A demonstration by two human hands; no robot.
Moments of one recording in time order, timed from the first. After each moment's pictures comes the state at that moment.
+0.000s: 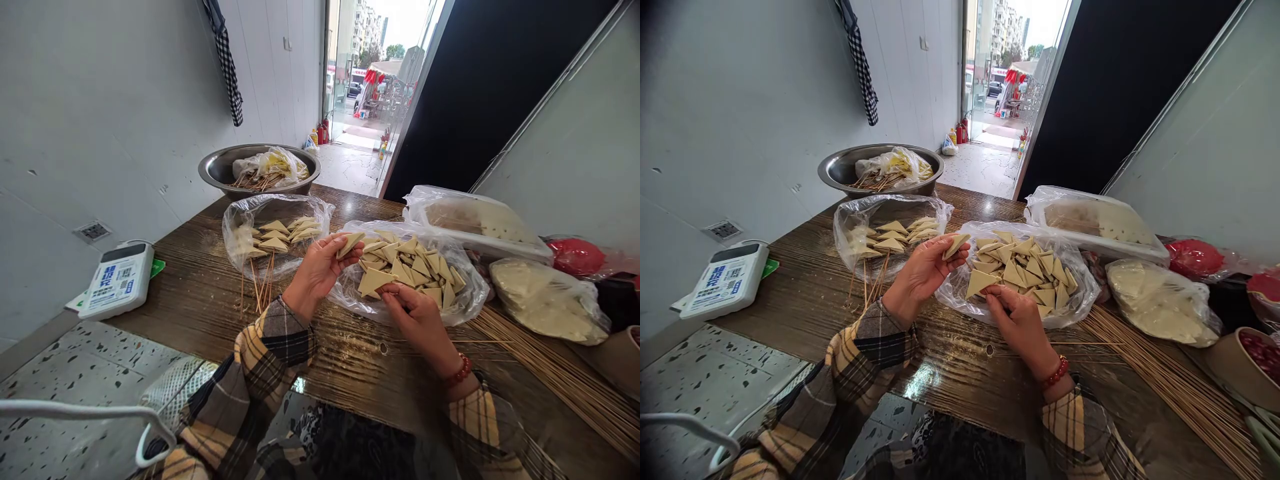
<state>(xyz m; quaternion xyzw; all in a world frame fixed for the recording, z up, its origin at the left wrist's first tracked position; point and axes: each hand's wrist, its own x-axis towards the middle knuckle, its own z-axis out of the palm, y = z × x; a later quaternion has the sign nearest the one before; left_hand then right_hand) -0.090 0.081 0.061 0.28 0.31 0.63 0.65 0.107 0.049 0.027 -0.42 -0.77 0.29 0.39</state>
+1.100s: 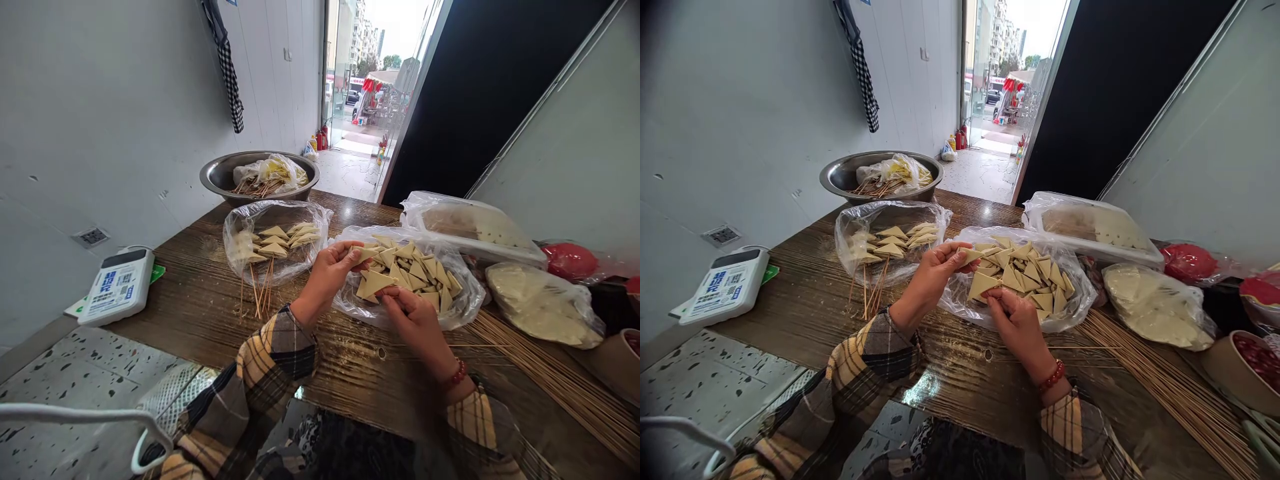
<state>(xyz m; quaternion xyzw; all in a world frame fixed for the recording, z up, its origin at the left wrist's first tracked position) -0.074 0.077 0.056 0.41 0.34 0.63 0.56 0.107 0.051 0.026 -0.42 -0.75 0.30 0.41</state>
